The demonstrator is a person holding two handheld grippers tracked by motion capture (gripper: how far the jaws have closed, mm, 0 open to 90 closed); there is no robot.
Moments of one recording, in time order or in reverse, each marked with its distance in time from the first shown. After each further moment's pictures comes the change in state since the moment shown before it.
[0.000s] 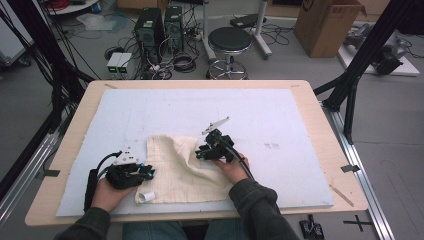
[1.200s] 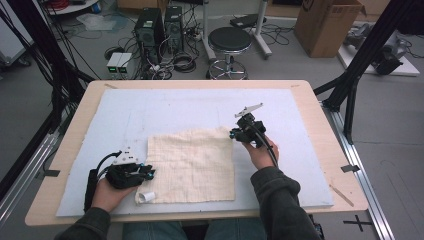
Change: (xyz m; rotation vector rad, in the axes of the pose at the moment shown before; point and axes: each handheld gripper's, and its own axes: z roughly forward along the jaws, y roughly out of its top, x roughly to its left) left arm 0.001 0.000 0.000 -0.005 -0.007 -0.005; right arm -0.064 -0.015 -0.069 -0.008 -0.286 0.078
